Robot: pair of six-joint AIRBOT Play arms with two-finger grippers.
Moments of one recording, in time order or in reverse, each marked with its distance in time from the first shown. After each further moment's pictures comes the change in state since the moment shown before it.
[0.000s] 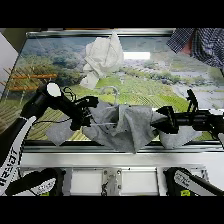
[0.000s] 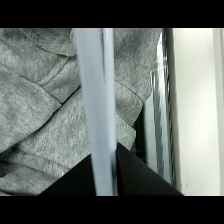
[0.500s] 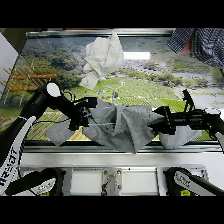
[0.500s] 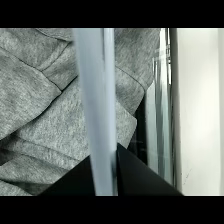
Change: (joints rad) left arm 0.000 0.000 0.000 0.007 0.000 0.000; right arm 0.045 -0.003 0.000 0.007 -0.016 0.000
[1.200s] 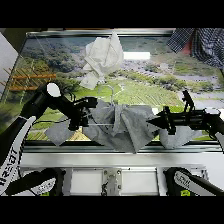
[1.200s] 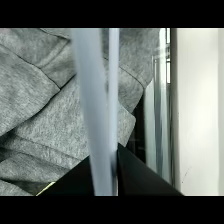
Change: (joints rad) left arm 0.000 0.000 -0.001 0.006 0.000 -0.003; right arm 0.003 0.000 0.000 0.000 0.003 -0.018
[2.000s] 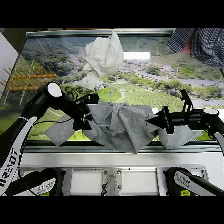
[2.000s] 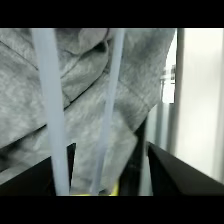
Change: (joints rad) left arm -0.002 0.003 0.001 -0.025 0.018 -0.151; right arm 0.002 0.000 -0.002 0.000 -0.021 0.022
